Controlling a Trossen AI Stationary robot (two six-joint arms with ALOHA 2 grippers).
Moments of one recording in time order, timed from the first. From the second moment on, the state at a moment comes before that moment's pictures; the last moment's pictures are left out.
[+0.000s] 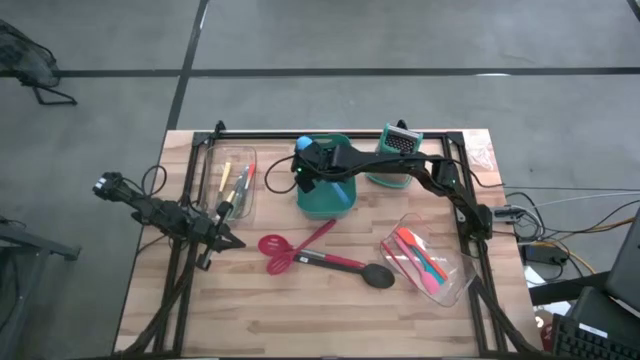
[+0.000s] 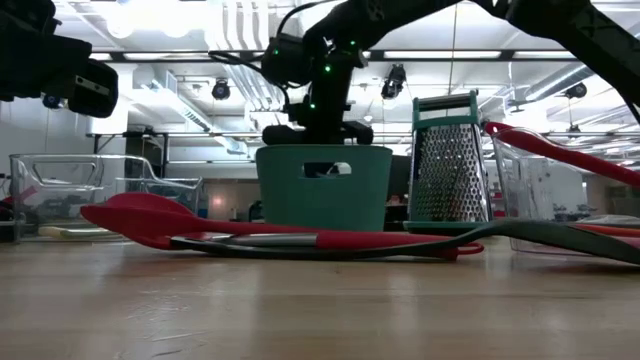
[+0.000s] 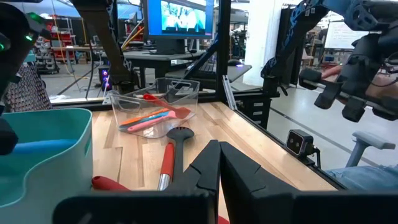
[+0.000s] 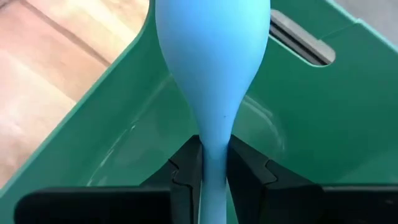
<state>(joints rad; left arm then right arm) -0.47 0.08 0.02 0.02 -0.18 -0.03 -0.22 2.25 1.97 -0.91 0.51 0.62</state>
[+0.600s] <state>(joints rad) -0.47 0.08 0.02 0.02 -0.18 -0.03 -0.13 2.25 2.09 -0.93 0.52 0.34</state>
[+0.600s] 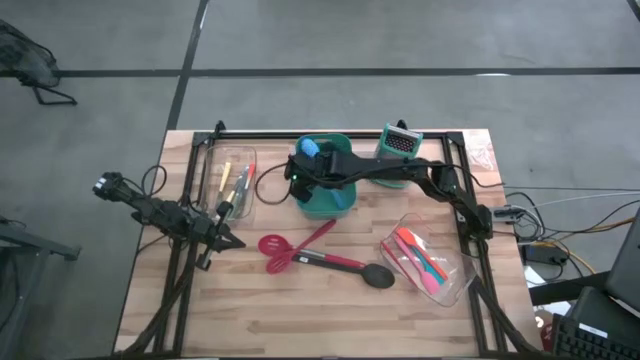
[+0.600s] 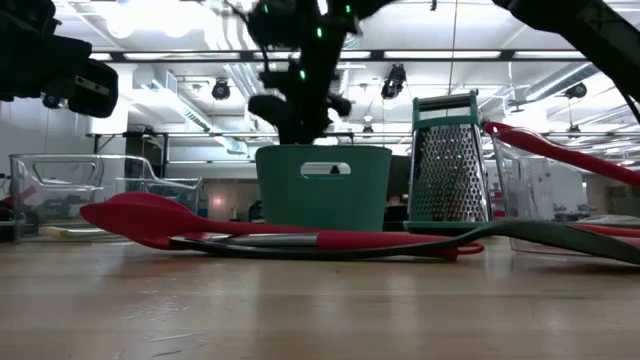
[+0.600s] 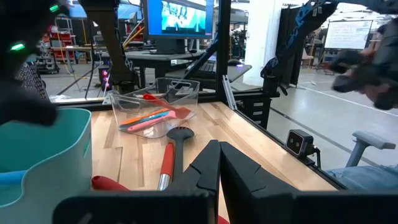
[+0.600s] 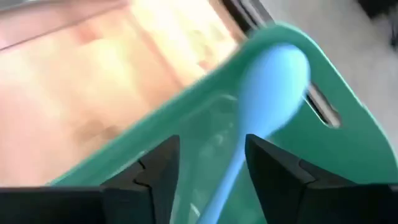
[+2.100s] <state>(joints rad) -0.47 0.08 0.02 0.02 -0.18 -0.03 0.32 2.47 2.06 -0.55 0.42 -0.16</state>
